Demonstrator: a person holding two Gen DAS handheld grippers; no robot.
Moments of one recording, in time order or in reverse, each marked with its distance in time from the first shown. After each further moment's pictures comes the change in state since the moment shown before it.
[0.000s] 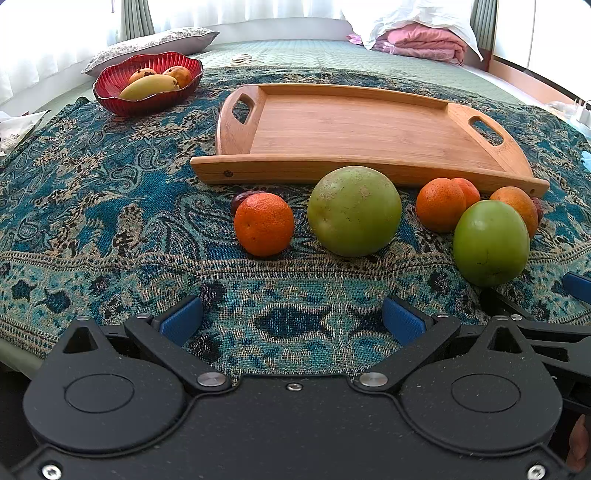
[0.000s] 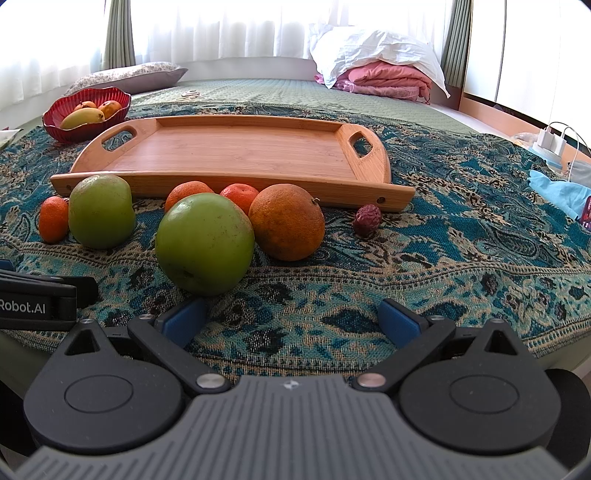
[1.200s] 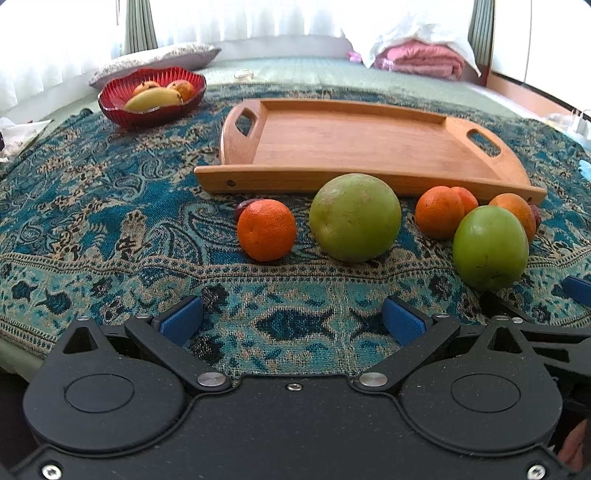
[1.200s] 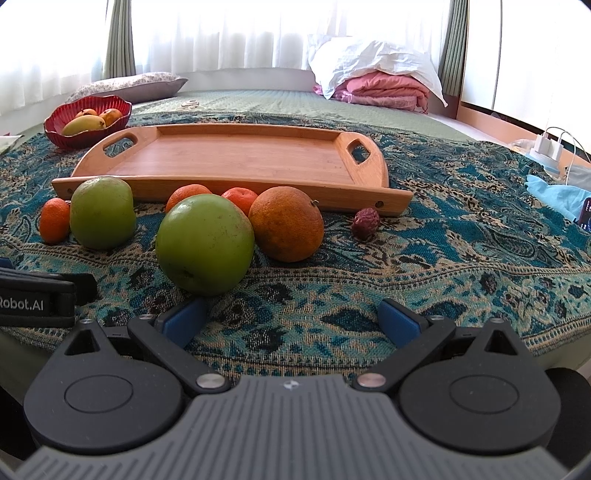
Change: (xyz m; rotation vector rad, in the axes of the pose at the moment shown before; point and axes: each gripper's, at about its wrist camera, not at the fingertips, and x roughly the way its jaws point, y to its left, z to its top) left arm -0.008 0.000 -0.010 -0.004 -0.072 -0.001; right arm -0.006 0.000 -0.007 0.005 -0.035 -0.003
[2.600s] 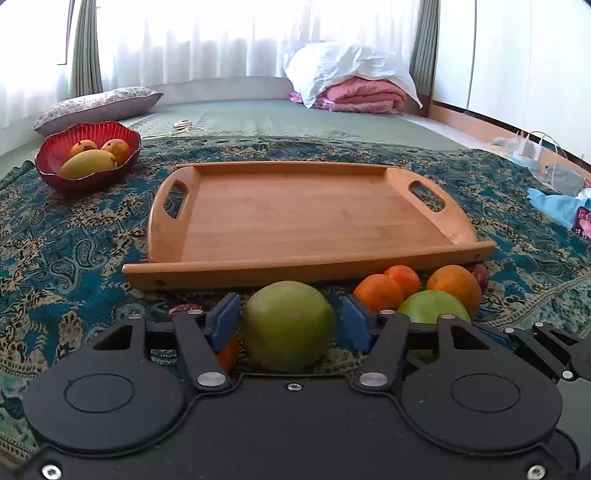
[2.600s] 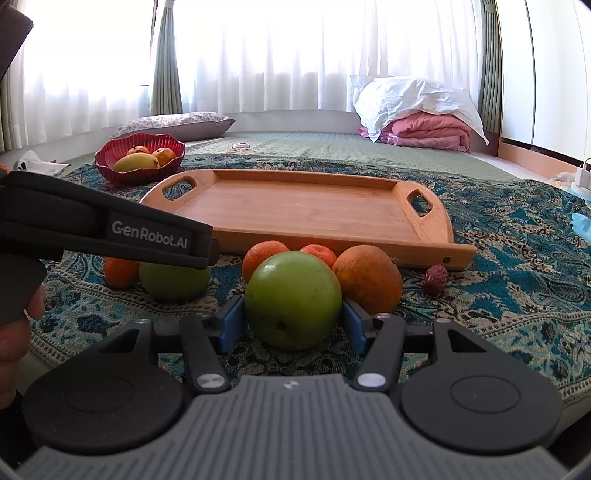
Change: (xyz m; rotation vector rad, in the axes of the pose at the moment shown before) left arm 0.010 -0.018 0.048 0.074 -0.127 -0.180; right arm -0.002 0.028 0.011 -0.021 -0.152 0.157
